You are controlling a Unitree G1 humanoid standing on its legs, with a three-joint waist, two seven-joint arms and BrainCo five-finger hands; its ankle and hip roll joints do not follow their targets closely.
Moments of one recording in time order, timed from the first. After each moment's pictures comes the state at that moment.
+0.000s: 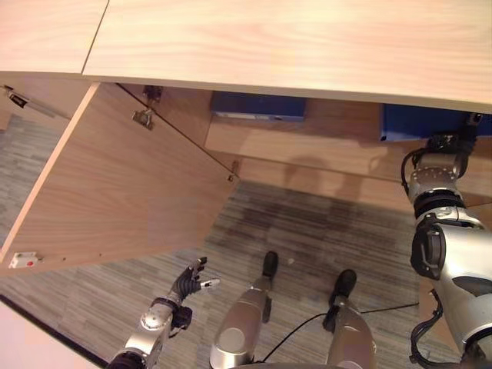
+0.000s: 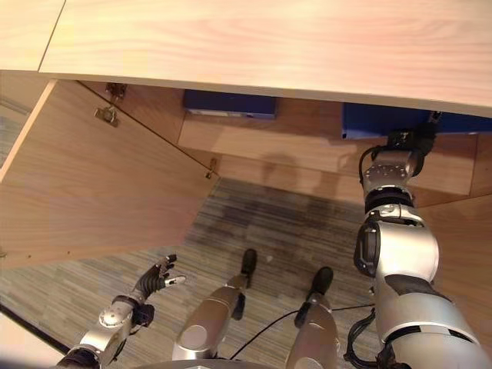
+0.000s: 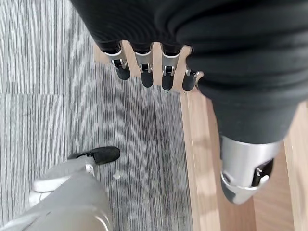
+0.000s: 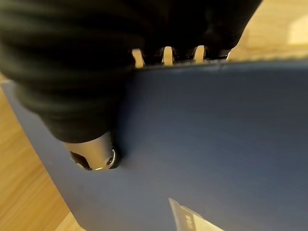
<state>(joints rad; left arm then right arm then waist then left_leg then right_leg) -0.03 0.43 -0.41 0.69 -0.35 -0.25 -0.08 -1.12 -0.57 -0.20 1.23 1.35 -0.37 -0.22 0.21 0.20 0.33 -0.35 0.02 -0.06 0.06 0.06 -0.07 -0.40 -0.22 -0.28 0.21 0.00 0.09</state>
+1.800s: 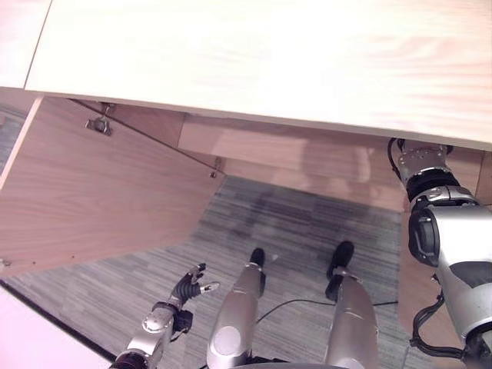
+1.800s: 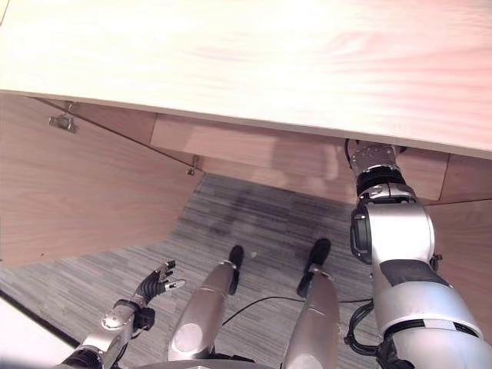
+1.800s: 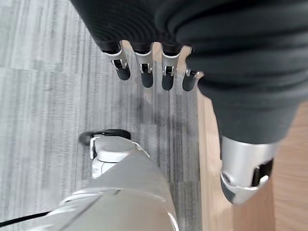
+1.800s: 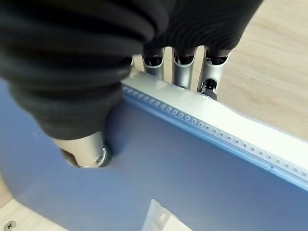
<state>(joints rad) -0.06 0.39 -0.44 0.80 -0.41 -0.24 -0.07 -1.23 -0.55 -0.03 1.33 1.32 -0.35 -0.29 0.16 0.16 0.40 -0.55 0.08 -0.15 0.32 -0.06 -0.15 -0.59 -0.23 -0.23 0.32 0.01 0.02</state>
